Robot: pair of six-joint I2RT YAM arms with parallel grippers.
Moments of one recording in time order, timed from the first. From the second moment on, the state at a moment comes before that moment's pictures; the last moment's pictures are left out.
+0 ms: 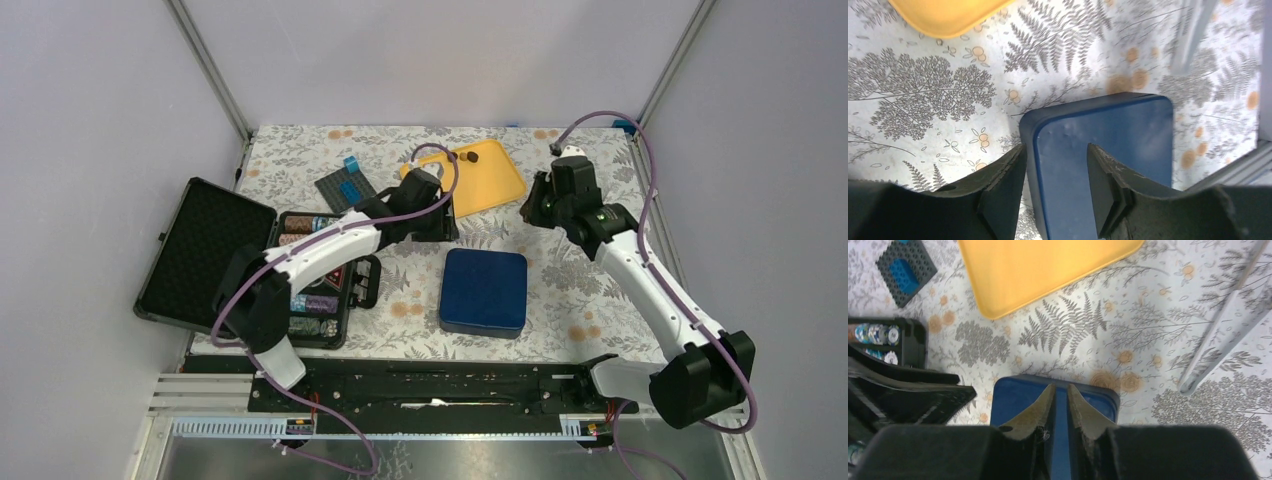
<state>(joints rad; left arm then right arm) -0.74 1.72 1.30 -0.40 0.01 -0.64 0.33 1.25 1.12 -0.54 0.04 0.45</state>
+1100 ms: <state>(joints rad) -0.80 1.70 1.23 -0.33 0.03 -0.69 0.39 1.18 0.95 -0.57 0.01 0.54</state>
